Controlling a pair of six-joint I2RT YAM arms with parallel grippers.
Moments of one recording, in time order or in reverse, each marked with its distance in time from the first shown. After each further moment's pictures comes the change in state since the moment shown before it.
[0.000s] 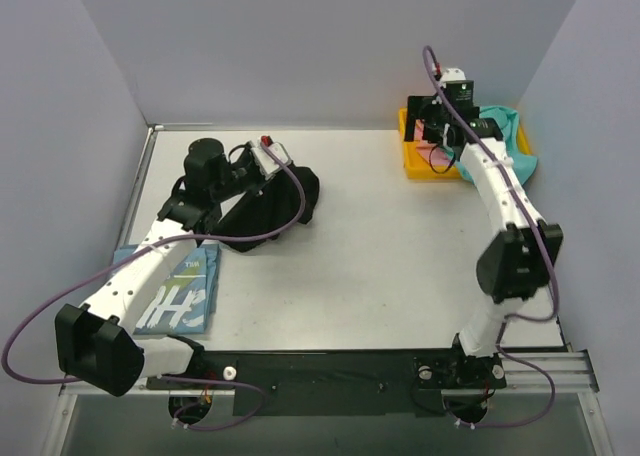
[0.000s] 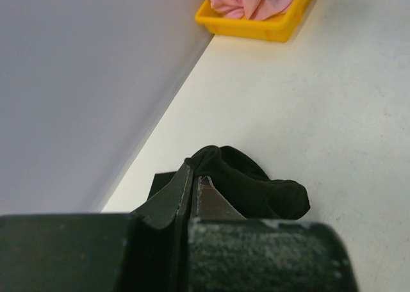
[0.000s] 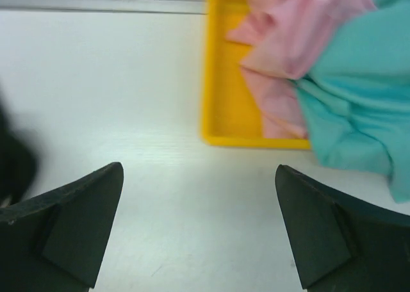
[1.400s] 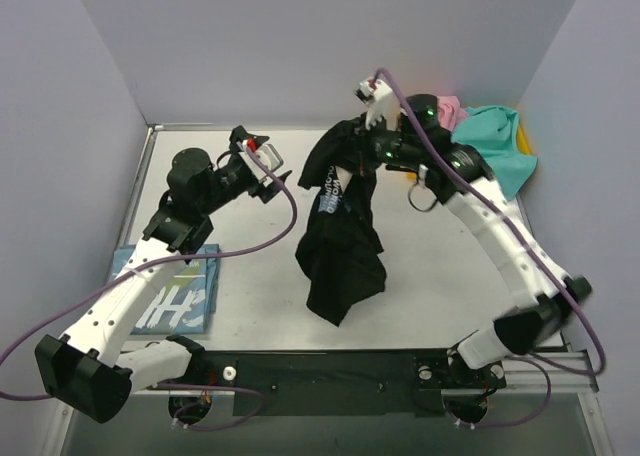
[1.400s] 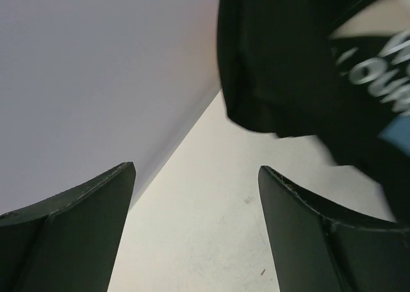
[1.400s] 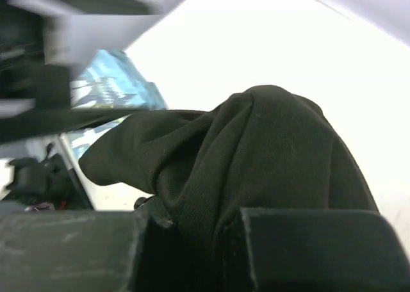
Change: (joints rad) left arm -0.063 -0.138 -0.005 0.035 -0.079 -0.061; right arm 0.469 -0.517 -0.224 0.064 -0.583 0.001
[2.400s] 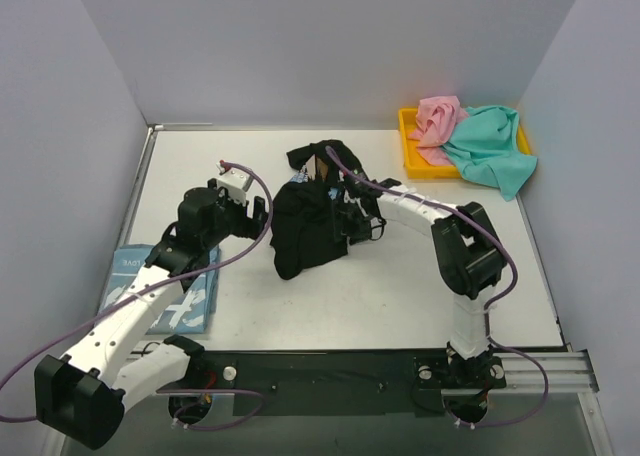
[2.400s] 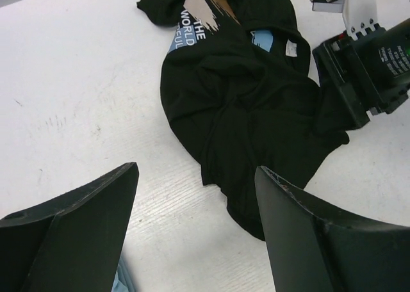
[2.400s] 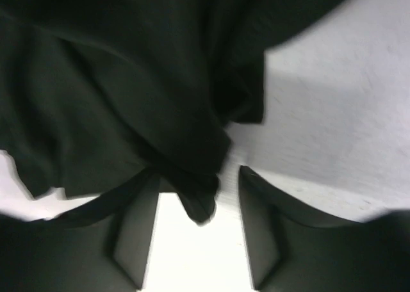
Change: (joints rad) left arm 0.030 -0.126 -0.318 -0.176 -0.324 -0.498; right arm 0.013 0.521 -0.357 -0.005 0.322 0.325
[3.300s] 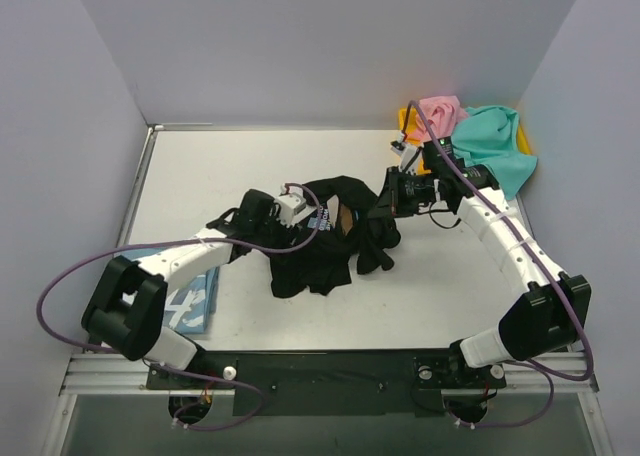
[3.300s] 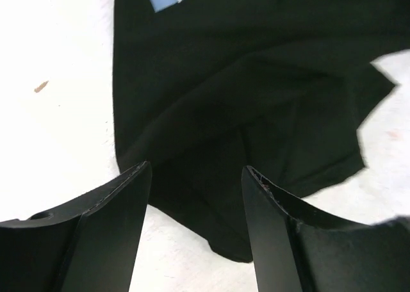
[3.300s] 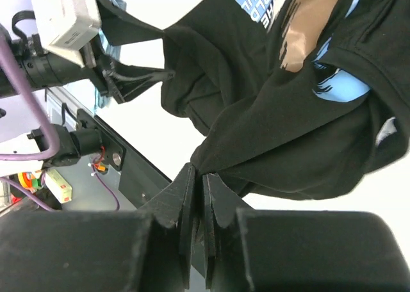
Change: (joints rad) left arm -0.102 0.424 0.045 -0.061 0.185 0.054; right arm -0.264 -0.511 0.031 -0.220 -0.448 -0.114
